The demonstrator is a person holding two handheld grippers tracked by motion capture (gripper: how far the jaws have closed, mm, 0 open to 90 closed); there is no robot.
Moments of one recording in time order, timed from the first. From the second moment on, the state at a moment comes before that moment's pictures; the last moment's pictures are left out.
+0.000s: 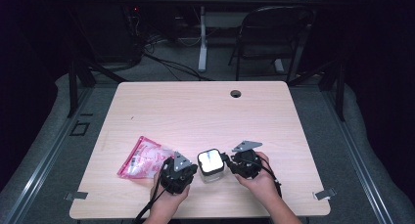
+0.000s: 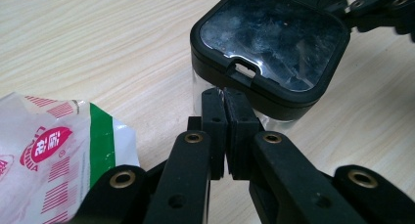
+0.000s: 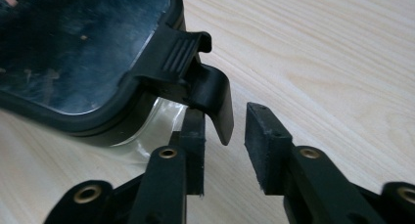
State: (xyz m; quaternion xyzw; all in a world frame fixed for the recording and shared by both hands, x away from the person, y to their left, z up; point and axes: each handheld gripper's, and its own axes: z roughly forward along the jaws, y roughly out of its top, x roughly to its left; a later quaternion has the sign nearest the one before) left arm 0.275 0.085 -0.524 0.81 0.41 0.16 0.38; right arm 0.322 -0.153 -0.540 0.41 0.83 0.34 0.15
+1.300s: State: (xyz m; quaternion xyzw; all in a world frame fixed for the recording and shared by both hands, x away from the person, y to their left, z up) left arm 0.286 0.097 -0.515 0.82 0.41 0.14 0.37; right arm 0.290 -0.159 -0.515 0.46 0.83 0.32 0.09
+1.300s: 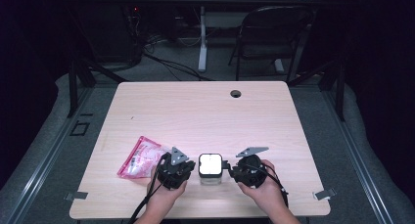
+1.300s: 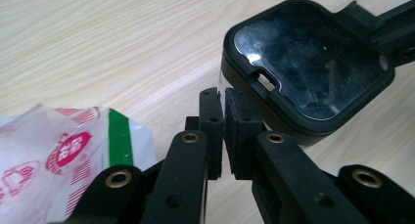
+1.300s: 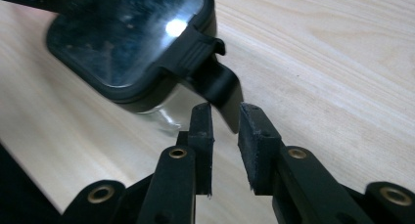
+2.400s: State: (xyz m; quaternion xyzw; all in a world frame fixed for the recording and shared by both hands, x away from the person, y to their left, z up) left arm 0.275 0.087 -0.518 0.85 0.38 0.12 0.35; right arm 0.299 -0.143 -0.490 0.45 0.81 0.36 0.12
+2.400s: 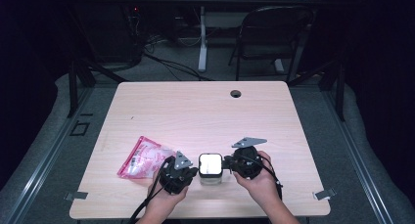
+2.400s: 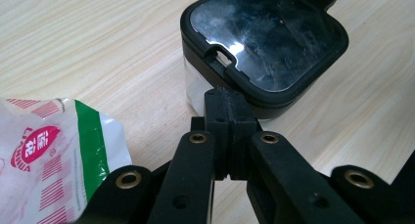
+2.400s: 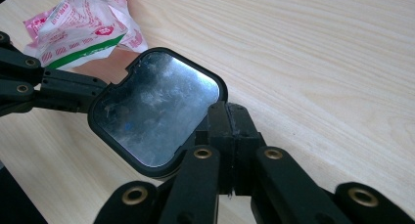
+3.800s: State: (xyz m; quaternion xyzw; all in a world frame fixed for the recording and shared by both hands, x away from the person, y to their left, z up) left arm 0.279 0.075 -0.480 0.84 0.36 0.12 0.40; right arm 0.266 -0.122 -0.486 0.38 0.83 0.38 0.13
